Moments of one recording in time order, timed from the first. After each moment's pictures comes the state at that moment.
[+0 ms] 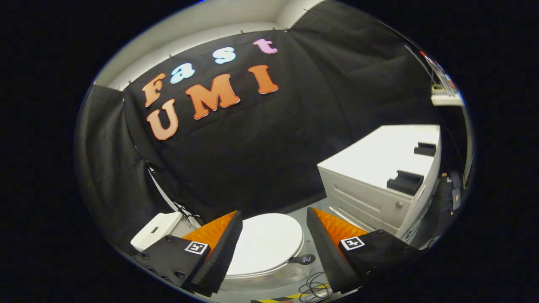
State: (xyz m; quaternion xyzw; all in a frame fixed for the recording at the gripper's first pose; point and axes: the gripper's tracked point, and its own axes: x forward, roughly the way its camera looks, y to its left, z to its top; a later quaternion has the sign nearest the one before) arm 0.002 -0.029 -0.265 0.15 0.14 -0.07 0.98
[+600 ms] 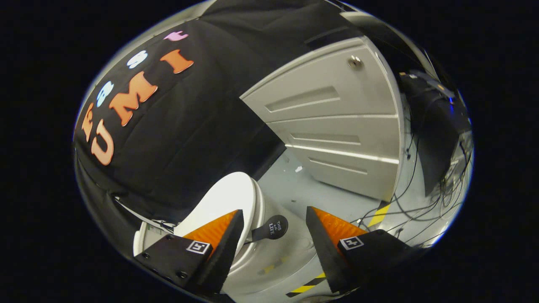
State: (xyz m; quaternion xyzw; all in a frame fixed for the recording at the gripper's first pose) arm -0.012 -0.079 -0.500 0.35 0.26 -0.20 0.88
